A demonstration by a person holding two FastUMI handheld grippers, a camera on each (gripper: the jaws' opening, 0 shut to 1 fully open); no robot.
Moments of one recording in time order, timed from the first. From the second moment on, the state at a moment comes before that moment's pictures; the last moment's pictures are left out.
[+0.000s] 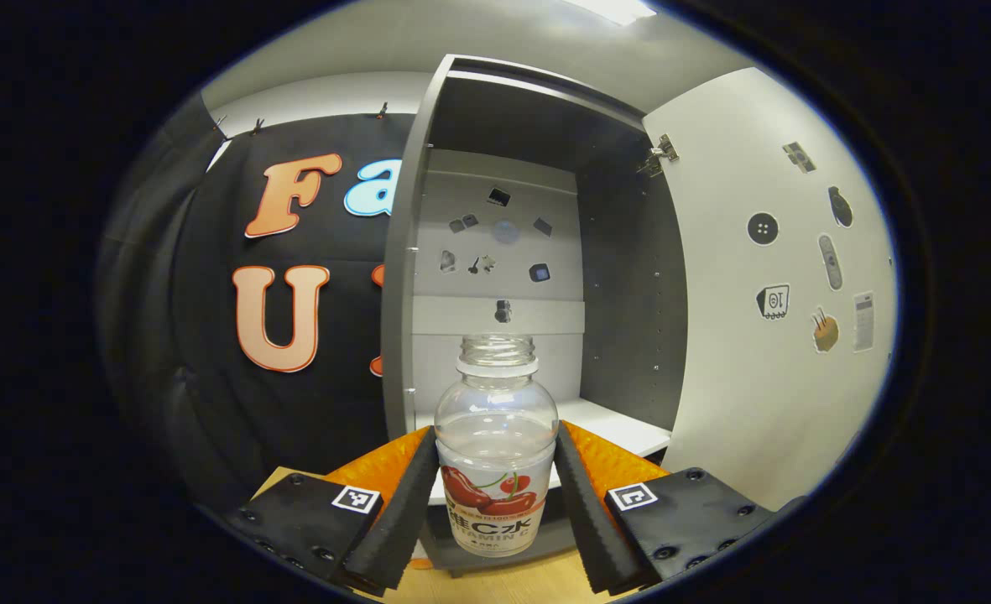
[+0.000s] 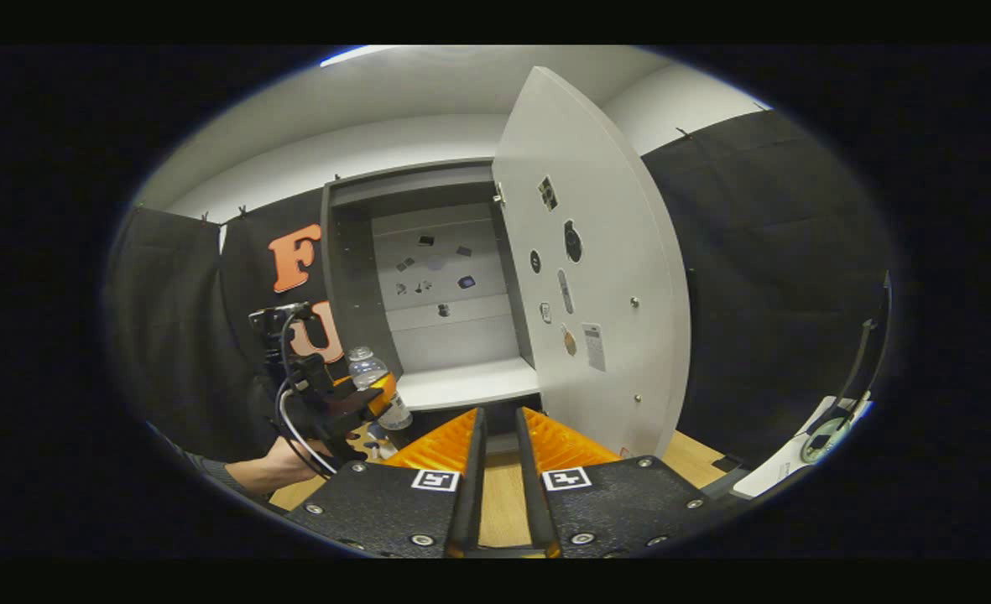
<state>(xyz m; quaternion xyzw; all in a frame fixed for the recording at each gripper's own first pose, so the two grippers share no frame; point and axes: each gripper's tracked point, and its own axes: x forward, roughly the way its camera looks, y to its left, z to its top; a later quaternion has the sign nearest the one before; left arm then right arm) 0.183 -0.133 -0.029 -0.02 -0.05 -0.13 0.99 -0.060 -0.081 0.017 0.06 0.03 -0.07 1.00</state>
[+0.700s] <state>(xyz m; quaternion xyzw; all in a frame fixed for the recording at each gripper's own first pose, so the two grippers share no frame) 0.074 -0.062 -0.204 0.00 0.03 -0.05 1.00 -0.098 -0.067 -0.045 0.06 0.11 -0.02 0.99</state>
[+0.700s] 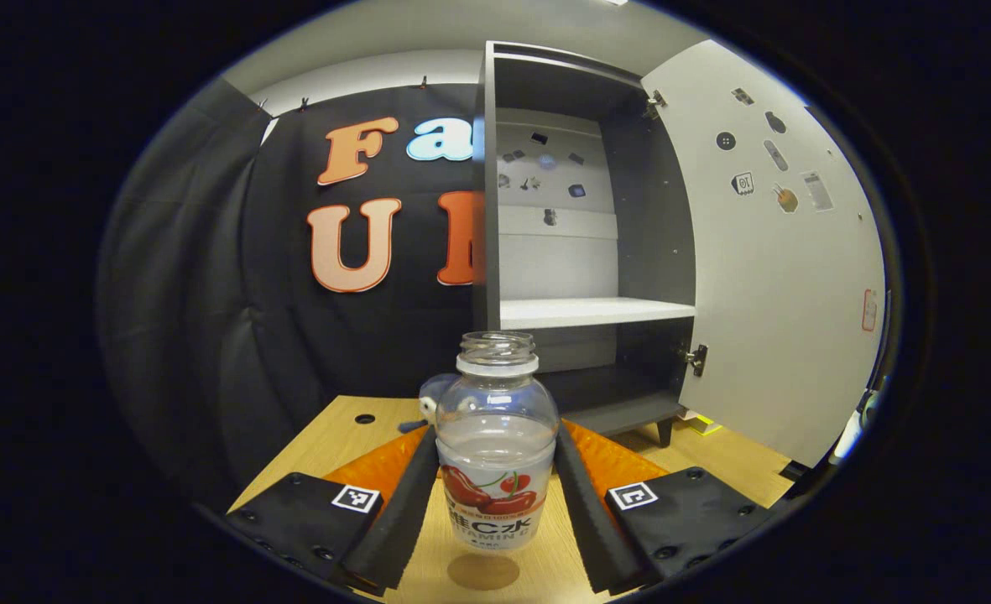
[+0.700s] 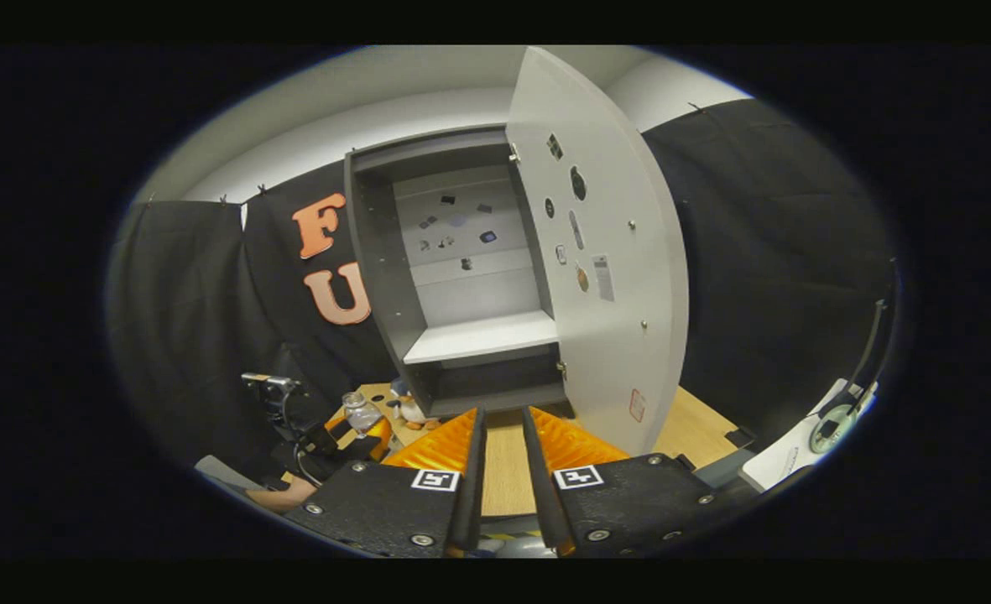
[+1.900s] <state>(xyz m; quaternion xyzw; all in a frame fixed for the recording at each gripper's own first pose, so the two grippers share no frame) 0.071 -0.042 -0.342 -0.01 0.06 -0.04 1.00 -0.096 -0.048 -0.110 0.05 0.21 -0.02 0.98</state>
